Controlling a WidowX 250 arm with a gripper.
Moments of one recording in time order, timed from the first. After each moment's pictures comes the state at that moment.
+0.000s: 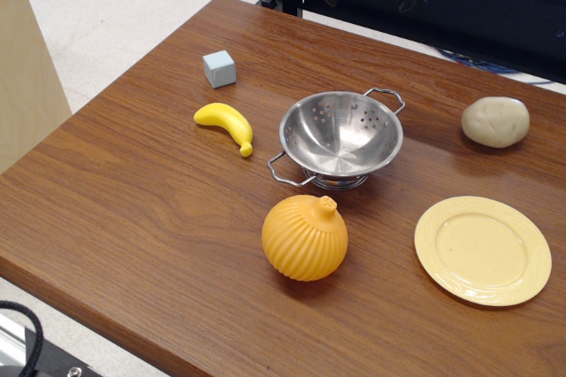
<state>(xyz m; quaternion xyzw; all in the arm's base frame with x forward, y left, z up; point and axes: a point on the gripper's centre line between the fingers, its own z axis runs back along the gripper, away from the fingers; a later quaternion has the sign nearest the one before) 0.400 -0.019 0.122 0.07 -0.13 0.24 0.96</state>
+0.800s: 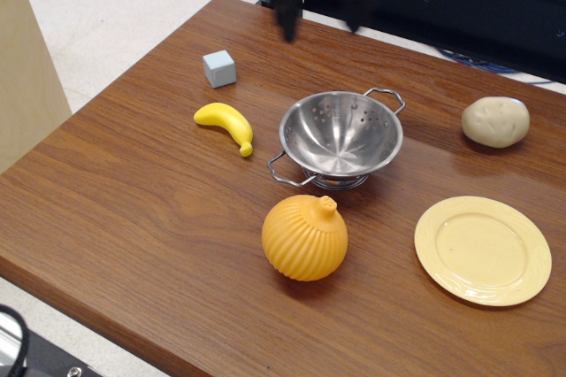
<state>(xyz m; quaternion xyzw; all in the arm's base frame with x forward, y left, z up) 0.372 0.037 0.100 0.06 -0.07 0.46 0.88</state>
